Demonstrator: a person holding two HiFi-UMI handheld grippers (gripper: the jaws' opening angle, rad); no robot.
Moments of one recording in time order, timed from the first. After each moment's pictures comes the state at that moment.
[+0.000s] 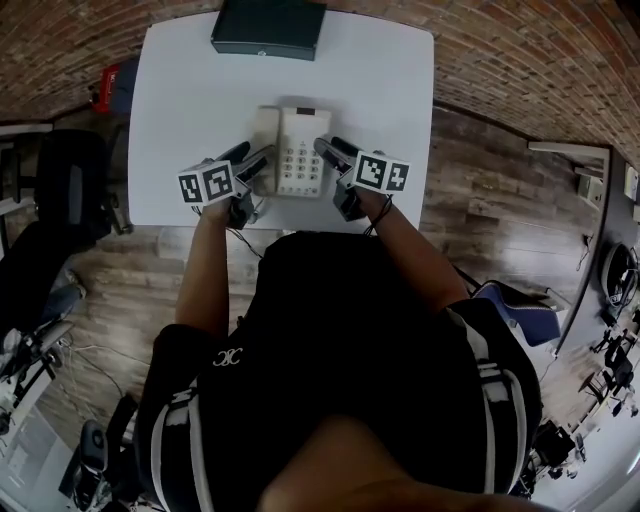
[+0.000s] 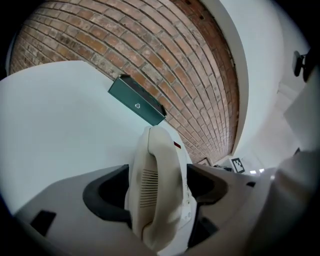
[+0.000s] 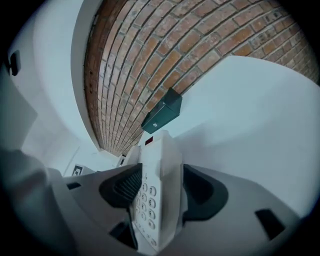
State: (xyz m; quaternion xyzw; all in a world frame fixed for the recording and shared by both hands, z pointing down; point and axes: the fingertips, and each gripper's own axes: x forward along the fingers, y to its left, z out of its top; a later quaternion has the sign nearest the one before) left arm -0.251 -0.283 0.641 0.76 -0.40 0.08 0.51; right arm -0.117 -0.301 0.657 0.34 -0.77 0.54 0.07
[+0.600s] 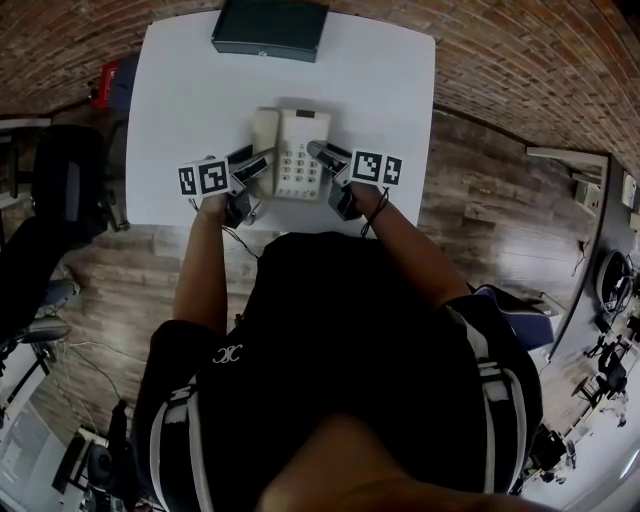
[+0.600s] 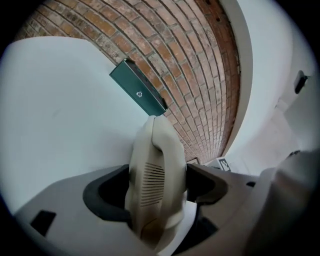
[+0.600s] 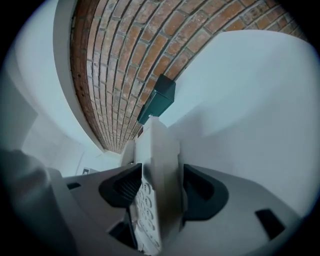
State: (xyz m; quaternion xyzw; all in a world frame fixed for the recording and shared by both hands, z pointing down) left arm -0.241 -0.282 0.656 0.75 -0.34 0.06 0.56; right arm -0.132 -0.297 0.681 0.30 -0.74 0.60 0.08
